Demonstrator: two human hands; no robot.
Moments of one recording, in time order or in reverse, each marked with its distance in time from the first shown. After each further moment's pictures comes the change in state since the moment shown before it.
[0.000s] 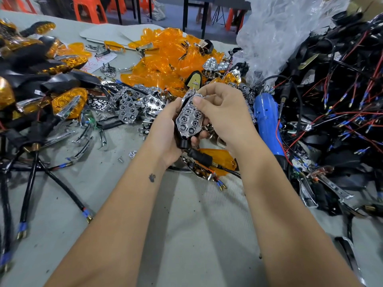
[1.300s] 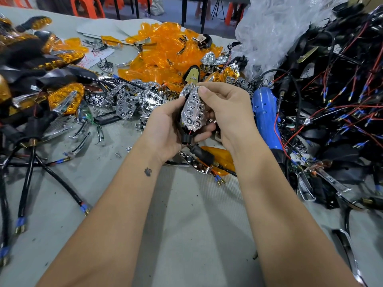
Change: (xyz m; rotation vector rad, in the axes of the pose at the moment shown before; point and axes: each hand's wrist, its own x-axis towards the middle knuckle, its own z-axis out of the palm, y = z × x) left_hand -0.009 0.003 0.004 0.035 -0.036 -0.011; right_hand 0.001 0.014 0.000 0.323 0.102 0.080
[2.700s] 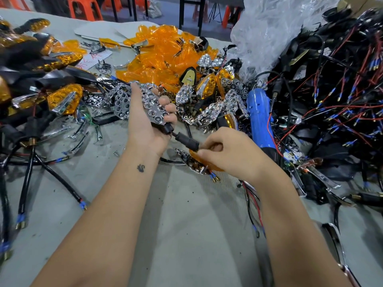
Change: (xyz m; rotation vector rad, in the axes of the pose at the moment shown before) left_hand 0.000 0.007 -0.007 -0.506 0.190 0.214; right_hand -0.049 0.004 -0.040 -0.988 -0.372 -0.054
